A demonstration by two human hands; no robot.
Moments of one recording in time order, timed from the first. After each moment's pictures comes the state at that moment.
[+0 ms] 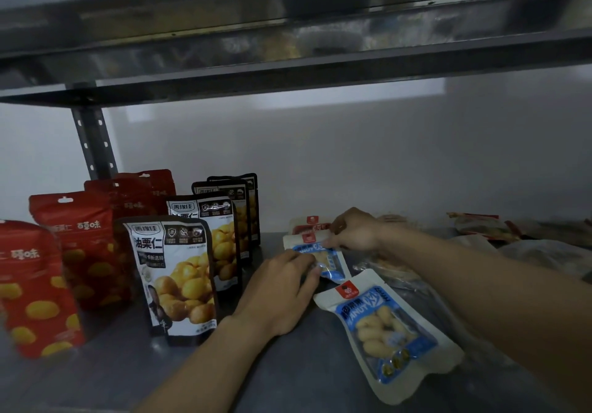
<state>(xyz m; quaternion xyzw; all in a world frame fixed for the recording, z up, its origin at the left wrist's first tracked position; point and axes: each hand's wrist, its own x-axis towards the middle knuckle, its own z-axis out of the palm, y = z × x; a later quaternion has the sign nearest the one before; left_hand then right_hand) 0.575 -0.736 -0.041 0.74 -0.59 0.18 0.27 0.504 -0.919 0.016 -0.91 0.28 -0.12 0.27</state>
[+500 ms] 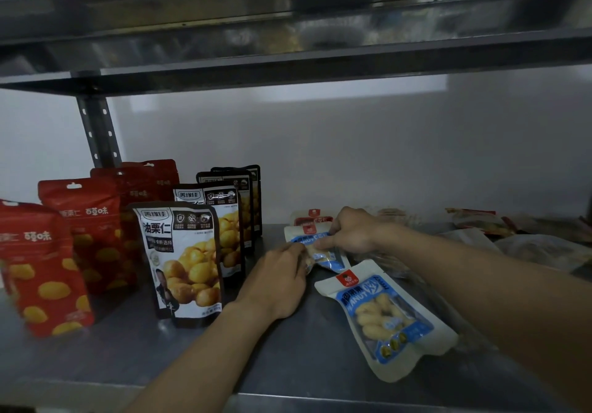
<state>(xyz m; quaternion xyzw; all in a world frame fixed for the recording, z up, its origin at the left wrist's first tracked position) 0.578 -0.734 -0.042 0.79 -0.54 0.12 0.28 0.496 -0.893 0.016 -0.93 0.28 -0.10 0.21</state>
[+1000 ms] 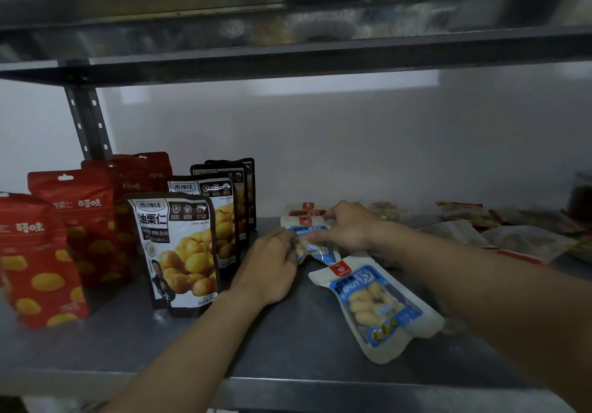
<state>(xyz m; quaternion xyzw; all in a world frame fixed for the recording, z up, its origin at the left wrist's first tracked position) 0.582 -0.734 -0.038 0.78 -0.53 0.11 0.32 0.485 -0.880 0.015 -0.93 0.28 -0.13 0.21</state>
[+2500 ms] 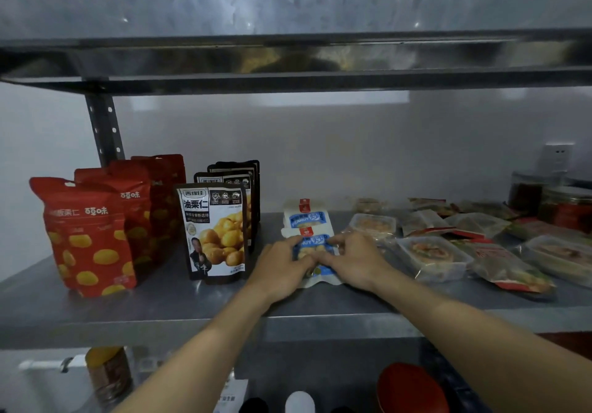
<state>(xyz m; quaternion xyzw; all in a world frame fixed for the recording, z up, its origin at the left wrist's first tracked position) 0.523 -0.664 -0.025 0.77 -0.49 -0.06 0.40 0.418 -0.778 -0.028 -0.87 0.30 -0.29 0.27</state>
